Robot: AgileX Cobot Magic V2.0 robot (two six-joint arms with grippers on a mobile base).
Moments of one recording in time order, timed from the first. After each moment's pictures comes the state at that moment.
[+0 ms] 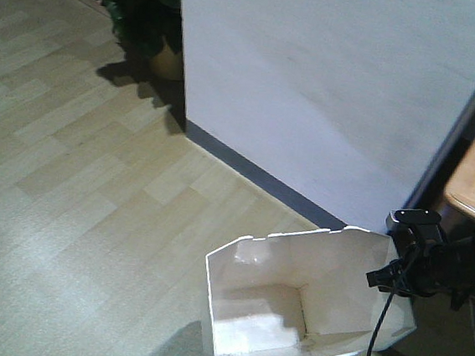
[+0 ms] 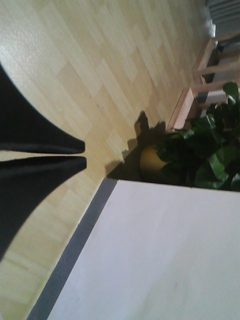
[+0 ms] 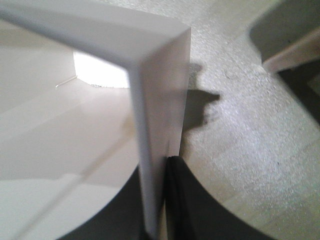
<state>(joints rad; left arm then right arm) 0.14 -0.01 0.03 0.04 0.35 -0.10 -0.18 2.11 -0.72 1.27 0.35 -1.66</state>
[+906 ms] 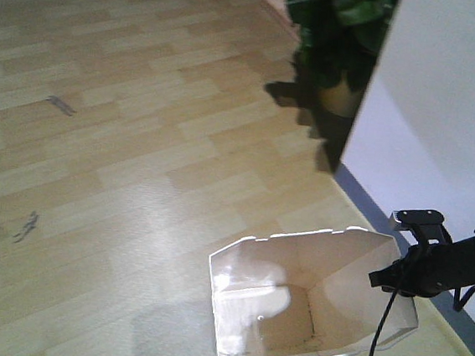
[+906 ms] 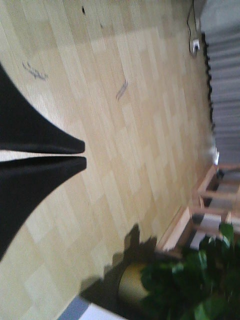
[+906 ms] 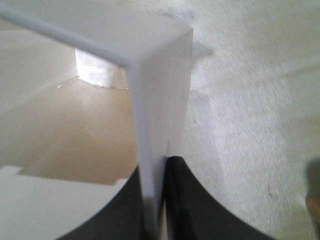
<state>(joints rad) 0.14 -0.01 0.03 0.04 0.35 -0.10 -0.18 2.11 -0.72 1.27 0.33 -1.66</state>
